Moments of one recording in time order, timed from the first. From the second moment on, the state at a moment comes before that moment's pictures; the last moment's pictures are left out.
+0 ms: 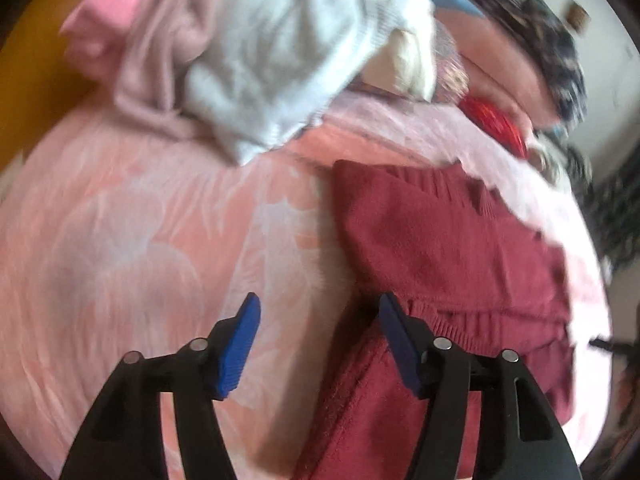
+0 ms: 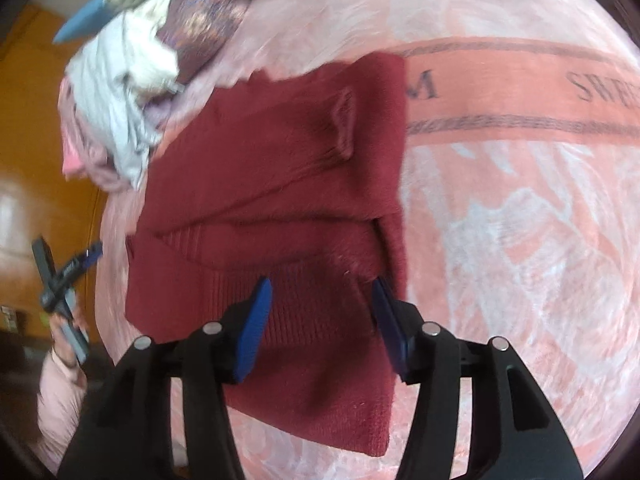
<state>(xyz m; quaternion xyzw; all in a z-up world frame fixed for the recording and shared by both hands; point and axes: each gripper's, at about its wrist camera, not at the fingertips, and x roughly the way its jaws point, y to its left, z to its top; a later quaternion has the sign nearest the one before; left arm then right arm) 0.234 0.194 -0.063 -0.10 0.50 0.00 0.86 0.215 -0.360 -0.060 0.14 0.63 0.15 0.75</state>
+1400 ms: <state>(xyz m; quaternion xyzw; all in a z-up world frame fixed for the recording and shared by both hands) 0.238 0.096 -0.133 0.05 0.56 -0.15 0.81 0.219 -0.314 -0.110 0.00 0.65 0.19 0.74</state>
